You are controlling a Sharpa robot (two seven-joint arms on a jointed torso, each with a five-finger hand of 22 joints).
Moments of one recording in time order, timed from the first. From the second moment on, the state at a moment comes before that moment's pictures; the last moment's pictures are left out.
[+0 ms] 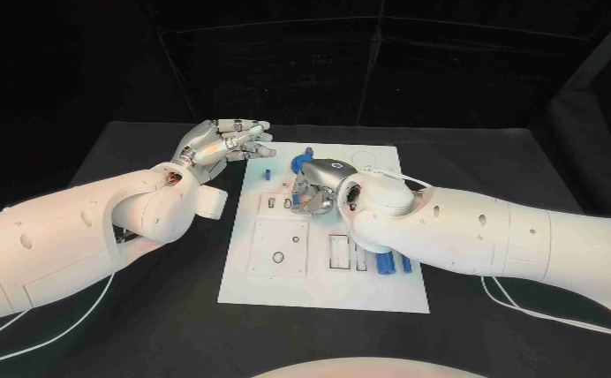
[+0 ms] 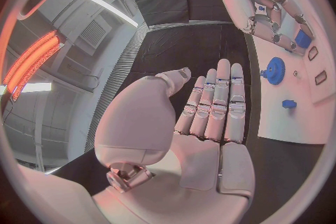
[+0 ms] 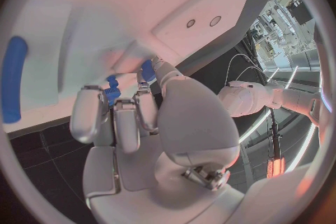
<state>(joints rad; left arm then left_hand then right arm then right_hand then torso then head) 1.18 -0.85 -0.04 1.52 -0.04 -0.21 0.41 1.28 -0.10 0.53 0.14 0.08 0.86 0.22 0.17 0.07 0.98 0.17 0.27 0.07 1.01 0.12 0.44 0.34 0.18 0.98 0.23 0.13 0.07 1.09 -0.55 -0.01 1.49 -1.60 -0.26 -0.42 1.35 -0.07 0.19 0.08 0.17 1.06 0.13 0.12 0.07 1.43 0.04 1.33 1.31 1.47 -0.04 1.52 1.31 0.09 1.40 0.07 1.38 1.18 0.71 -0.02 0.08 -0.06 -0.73</state>
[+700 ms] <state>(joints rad) 1.18 -0.85 -0.04 1.52 -0.04 -0.21 0.41 1.28 -0.10 0.53 0.13 0.08 0.86 0.22 0.17 0.07 0.98 0.17 0.27 0.07 1.01 0.12 0.44 0.34 0.18 0.98 0.23 0.13 0.07 1.09 -0.55 -0.01 1.49 -1.61 -0.27 -0.43 1.31 -0.11 0.14 0.11 0.16 0.98 0.15 0.08 0.07 1.38 0.06 1.27 1.31 1.47 -0.02 1.52 1.31 0.09 1.39 0.08 1.37 1.17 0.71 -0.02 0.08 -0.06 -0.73</state>
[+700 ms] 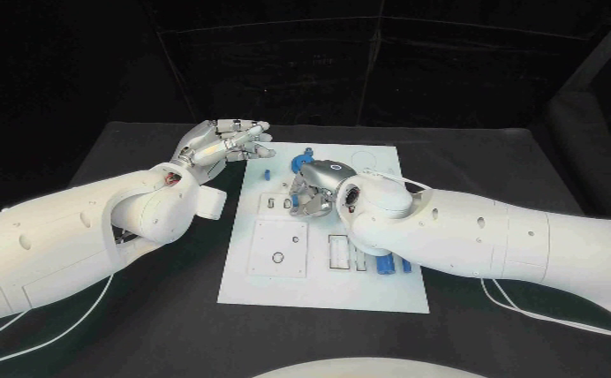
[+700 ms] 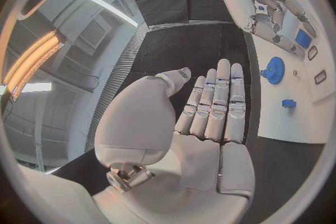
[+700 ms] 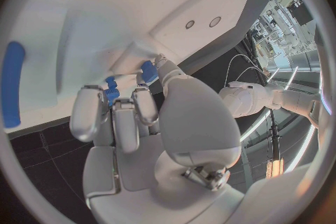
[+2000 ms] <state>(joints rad) 1.24 -0.84 -0.04 1.46 -0.54 -0.15 -0.02 1.13 -0.08 0.02 0.29 0.07 1.04 0.11 0.28 0.14 1.20 0.04 0.61 0.41 1.46 -0.03 1.37 1.24 0.18 1.41 0.07 0.44 0.27 1.23 -0.88 0.02 1.62 -1.20 -0.53 -0.05 1.41 -0.12 0.05 0.27 0.28 0.87 0.17 0.10 0.07 1.31 0.08 1.18 1.23 1.47 0.00 1.48 1.31 0.09 1.36 0.10 1.32 1.09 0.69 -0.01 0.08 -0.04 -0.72</state>
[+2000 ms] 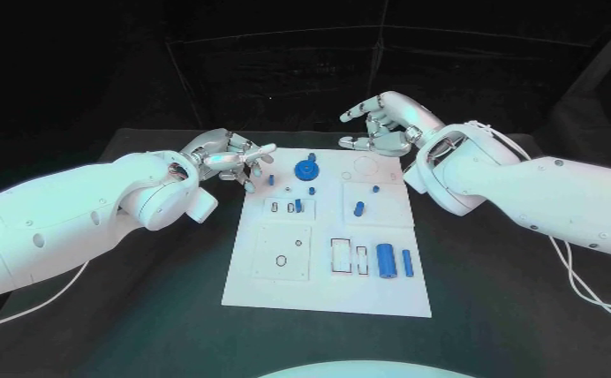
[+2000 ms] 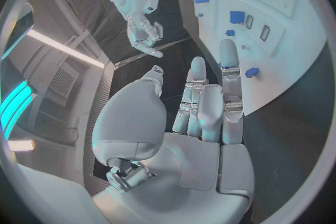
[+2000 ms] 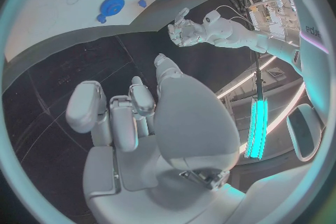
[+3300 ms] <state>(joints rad) 1.34 -0.51 -0.11 1.28 -1.02 0.14 -0.60 1.06 0.00 -0.07 0.29 0.07 0.95 0.07 0.52 0.39 1.24 0.00 1.12 0.98 1.47 -0.06 1.57 1.31 0.08 1.47 0.05 1.29 1.21 1.25 -0.87 0.02 1.54 -1.08 -0.44 -0.06 1.41 -0.12 0.02 0.27 0.31 0.87 0.17 0.10 0.07 1.31 0.07 1.18 1.22 1.47 0.00 1.47 1.31 0.09 1.35 0.10 1.32 1.07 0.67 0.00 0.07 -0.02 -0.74</state>
